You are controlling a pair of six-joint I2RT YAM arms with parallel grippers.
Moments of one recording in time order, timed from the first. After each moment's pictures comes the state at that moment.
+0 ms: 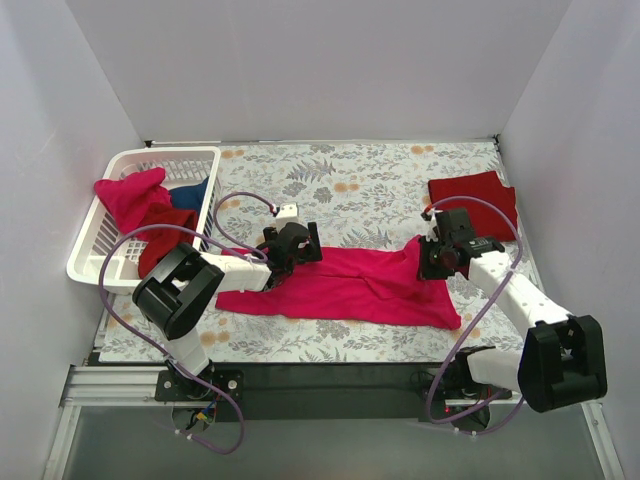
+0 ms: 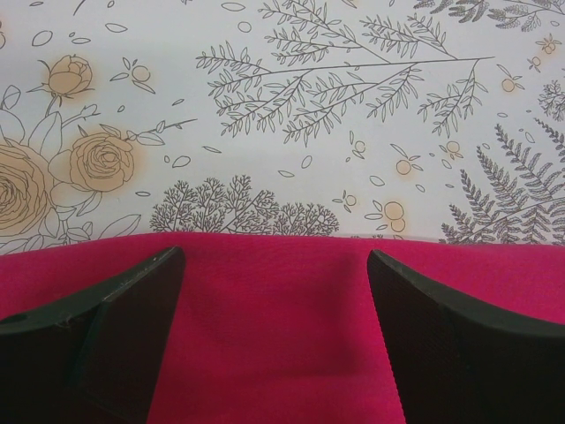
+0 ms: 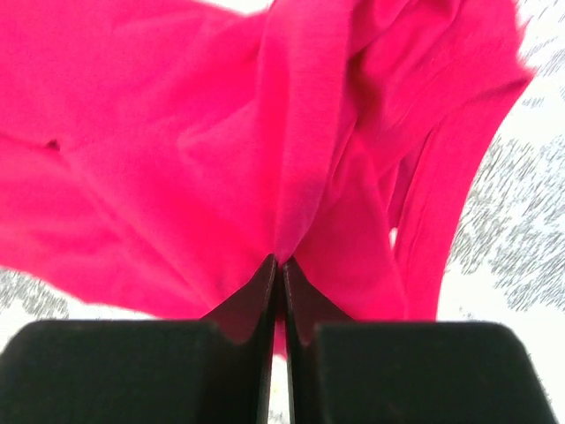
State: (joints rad) left arm -0.70 1.74 0.77 0.32 -0.42 -0.58; right arm 0.26 1.23 0.77 -0.61 -0.13 0.19
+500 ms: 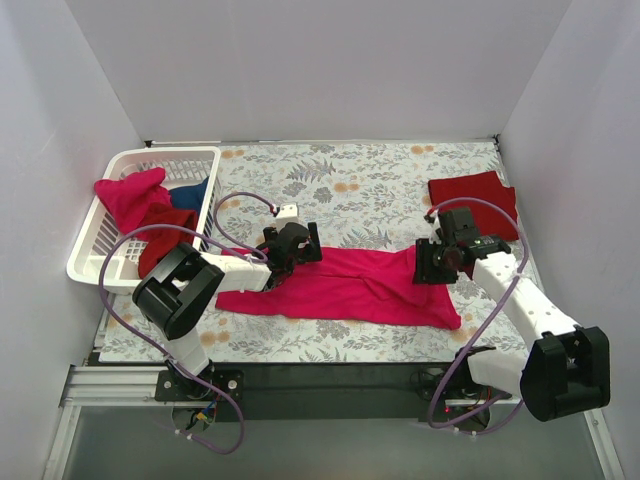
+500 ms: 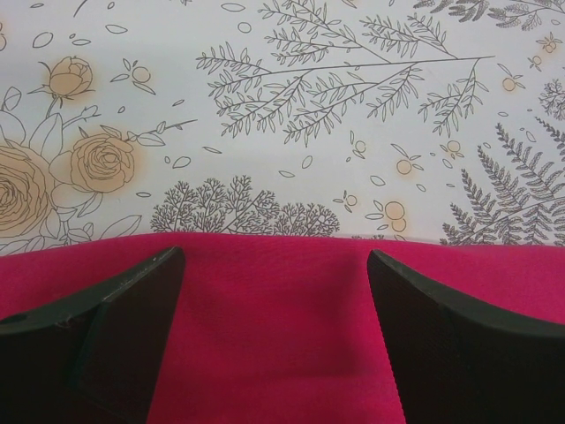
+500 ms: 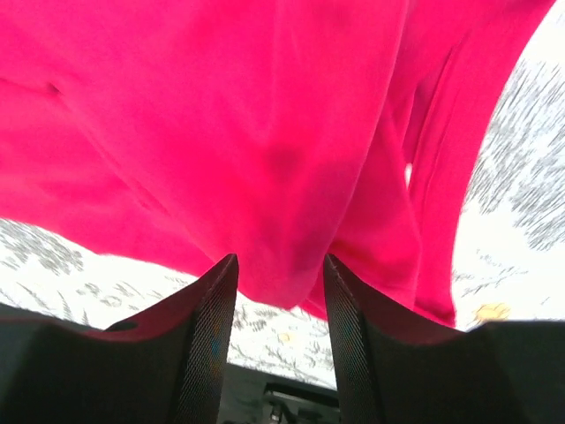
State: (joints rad) left arm -0.70 1.74 0.77 0.33 -0.43 -0.58; right arm 0.26 1.17 0.78 -0.77 -0.16 0.21
